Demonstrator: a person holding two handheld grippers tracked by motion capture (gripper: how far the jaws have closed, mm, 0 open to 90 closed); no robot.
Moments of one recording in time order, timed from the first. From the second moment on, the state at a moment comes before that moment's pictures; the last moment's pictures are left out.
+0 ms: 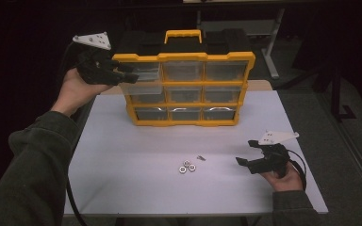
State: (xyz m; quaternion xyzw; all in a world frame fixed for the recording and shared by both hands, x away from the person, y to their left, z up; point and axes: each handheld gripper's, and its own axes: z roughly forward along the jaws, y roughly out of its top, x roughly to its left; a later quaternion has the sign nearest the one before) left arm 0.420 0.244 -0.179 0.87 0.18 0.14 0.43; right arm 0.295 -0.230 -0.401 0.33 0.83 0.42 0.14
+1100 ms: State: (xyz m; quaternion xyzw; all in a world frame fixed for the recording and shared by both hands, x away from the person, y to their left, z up) left arm 0.408 0.257 -0.193 0.89 0.14 0.10 0.42; right arm 0.294 -0.227 -0.402 0.33 0.83 0.42 0.14
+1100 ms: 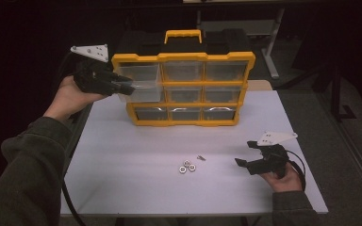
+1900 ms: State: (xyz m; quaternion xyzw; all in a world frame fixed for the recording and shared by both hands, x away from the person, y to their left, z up) left arm 0.382 0.287 -0.178 0.85 0.15 0.11 0.49; right arm 0.295 -0.226 -0.404 0.33 0.84 0.42 0.13
